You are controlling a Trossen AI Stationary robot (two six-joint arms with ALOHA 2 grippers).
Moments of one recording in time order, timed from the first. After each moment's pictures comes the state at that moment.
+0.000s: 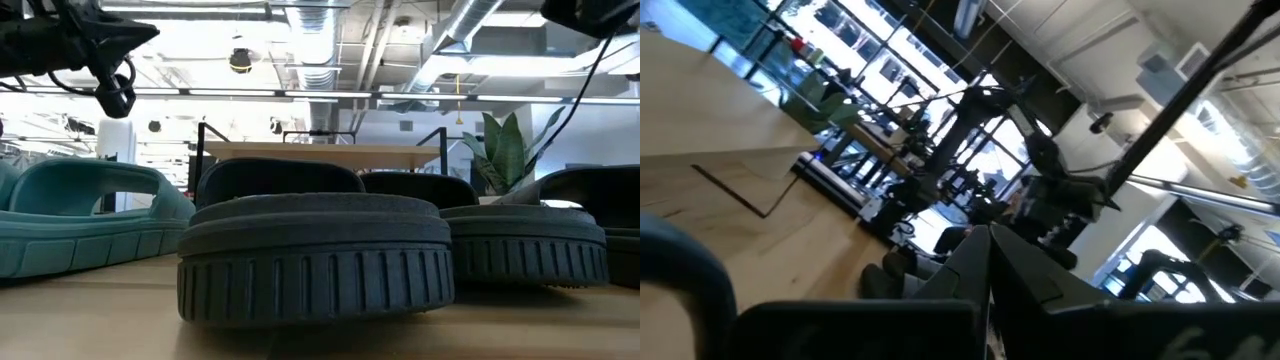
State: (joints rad) left arm -0.08 0.01 0.04 0.24 -0.15 -0.70; right arm 0.73 1.43 1.11 -0.73 0.32 0.81
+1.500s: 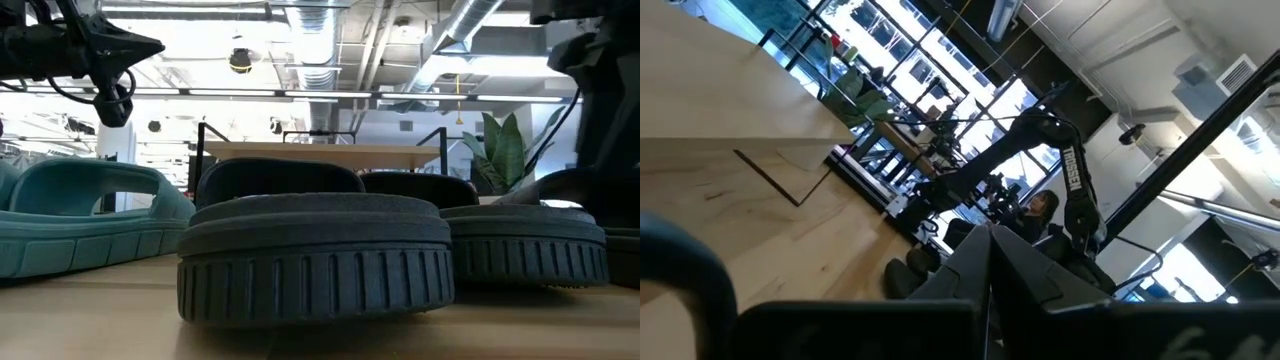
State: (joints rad) left arm -0.08 0.01 0.04 0.19 -0.22 -0.75; right arm 0.75 1.79 1.20 -1.02 0.47 0.88
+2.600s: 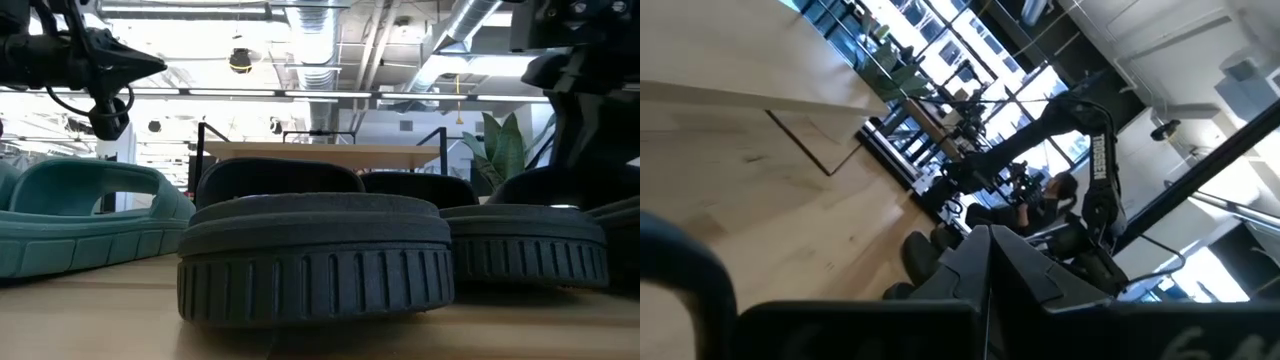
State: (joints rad) left arm -0.08 0.01 0.04 0.09 -0.25 -0.81; right arm 0.69 1.79 1.13 -0.98 0.51 0.75
